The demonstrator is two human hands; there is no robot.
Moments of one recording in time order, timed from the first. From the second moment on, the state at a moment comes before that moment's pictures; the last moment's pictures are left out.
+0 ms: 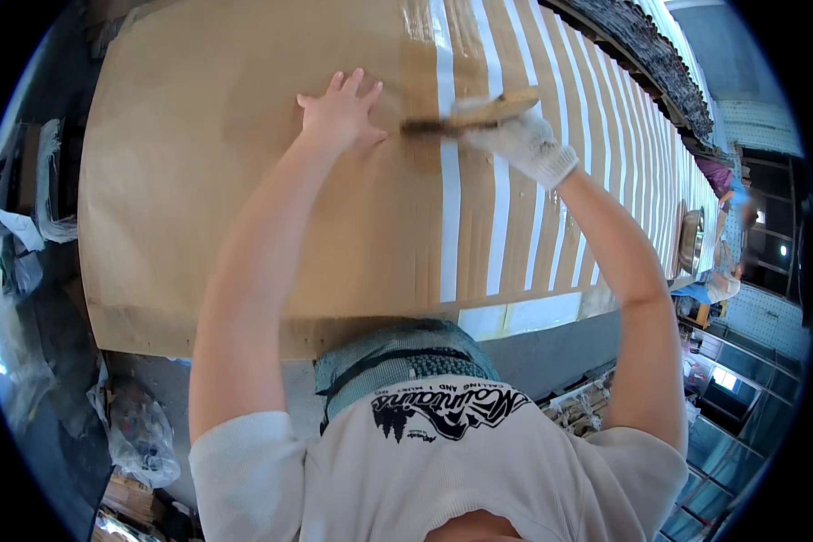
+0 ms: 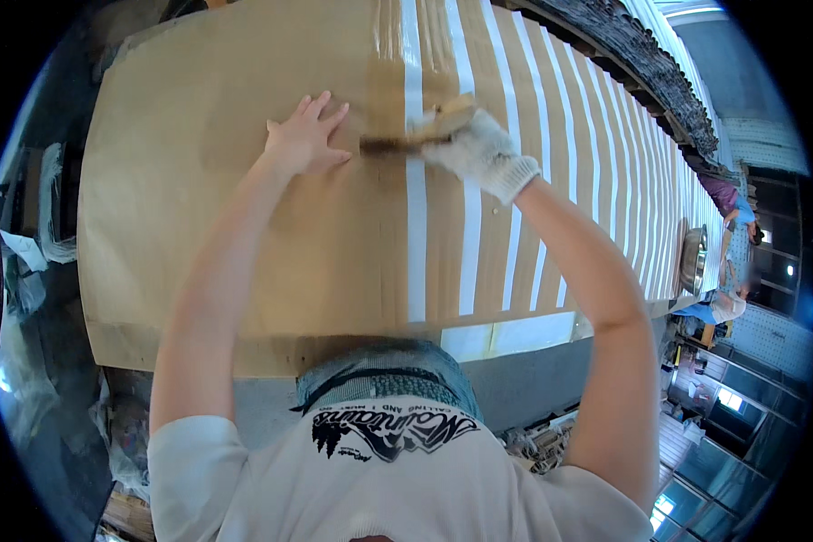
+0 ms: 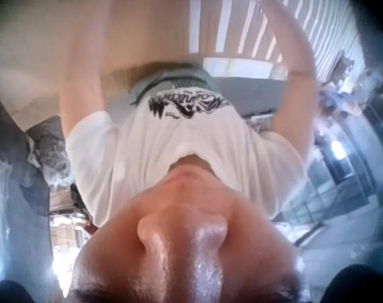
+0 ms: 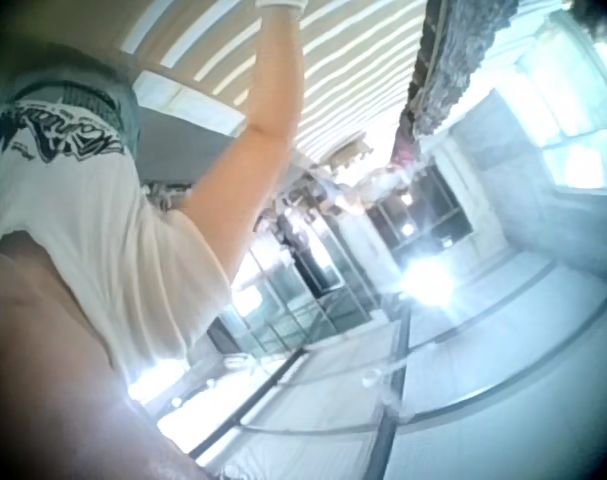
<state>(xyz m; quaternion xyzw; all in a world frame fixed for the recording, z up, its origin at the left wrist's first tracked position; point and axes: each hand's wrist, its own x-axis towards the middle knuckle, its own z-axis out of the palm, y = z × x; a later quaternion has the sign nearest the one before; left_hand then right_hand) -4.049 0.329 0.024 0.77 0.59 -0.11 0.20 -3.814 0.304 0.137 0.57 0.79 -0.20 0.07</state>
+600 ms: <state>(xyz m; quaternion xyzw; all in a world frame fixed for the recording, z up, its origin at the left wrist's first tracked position) -4.053 0.336 0.006 0.78 0.57 -0.10 0.22 -3.767 0.216 0.065 0.44 0.87 -0.21 -0.07</state>
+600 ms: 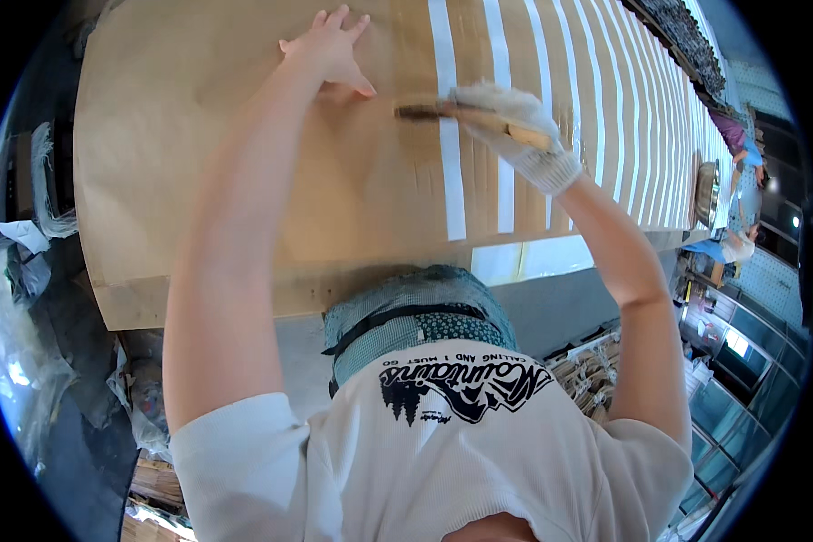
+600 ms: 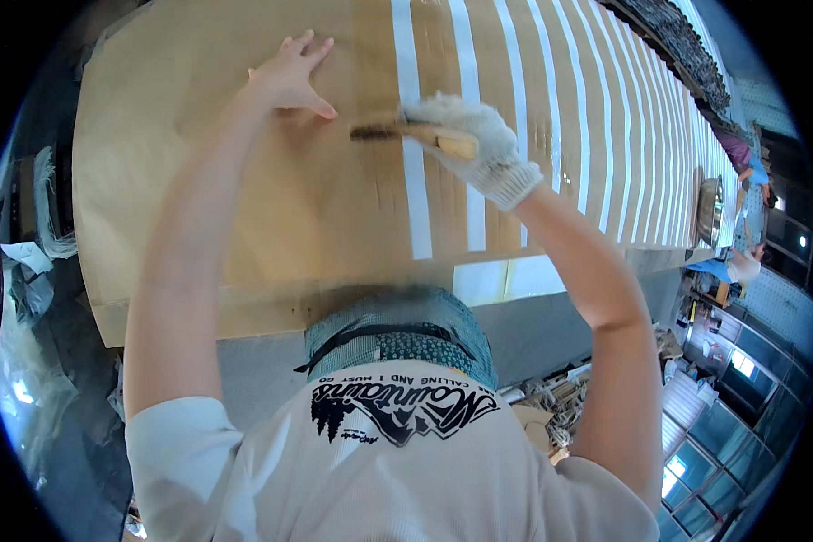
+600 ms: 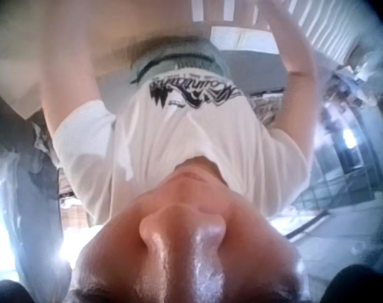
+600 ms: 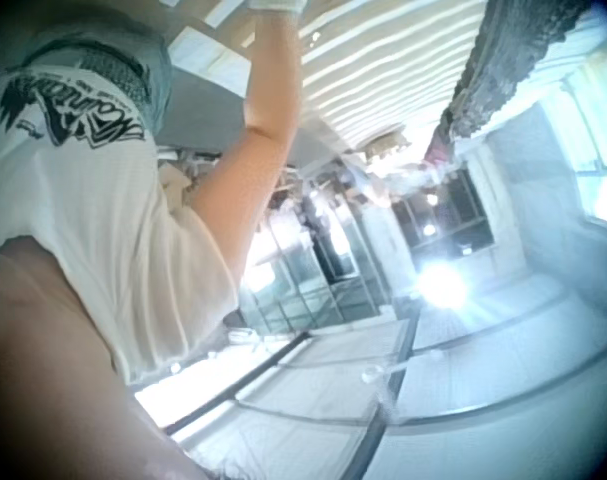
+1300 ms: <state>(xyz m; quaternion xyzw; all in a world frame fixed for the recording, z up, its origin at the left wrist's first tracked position) -4.054 0.353 -0.031 0.82 0.52 -0.03 0.24 -3.770 0.079 0.056 0.45 0.89 -0.07 -0.08</state>
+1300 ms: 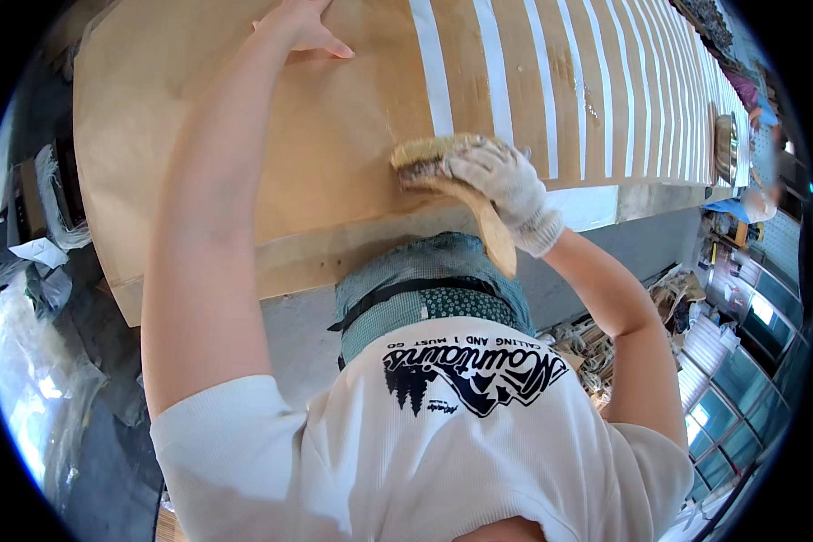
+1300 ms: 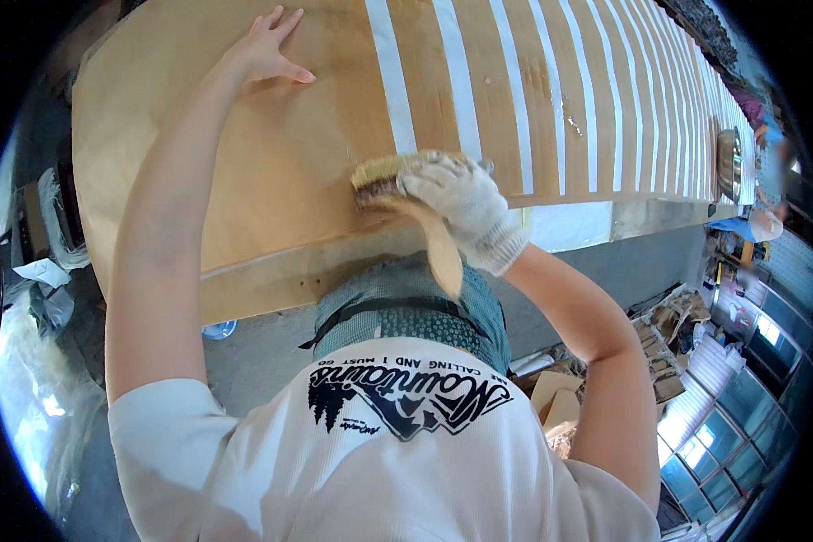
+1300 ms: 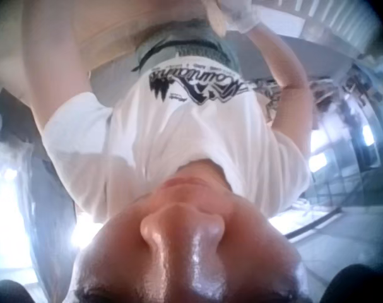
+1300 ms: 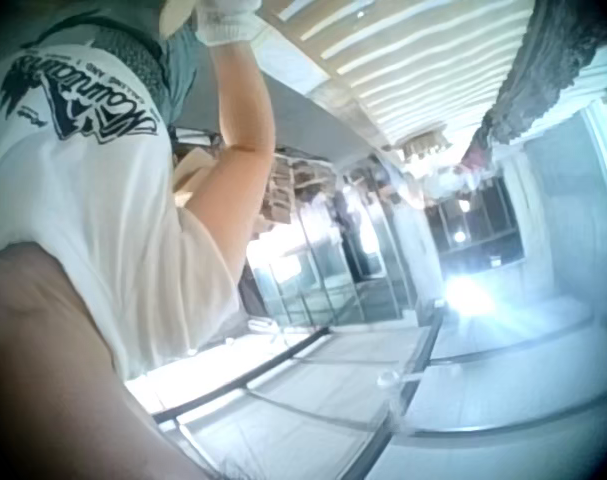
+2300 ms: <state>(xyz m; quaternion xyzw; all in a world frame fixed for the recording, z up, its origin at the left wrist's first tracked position) -4.042 0.334 0.039 0.77 0.57 -0.14 0.25 -3.746 0.467 0.087 0.65 0.74 -0.17 -0.01</state>
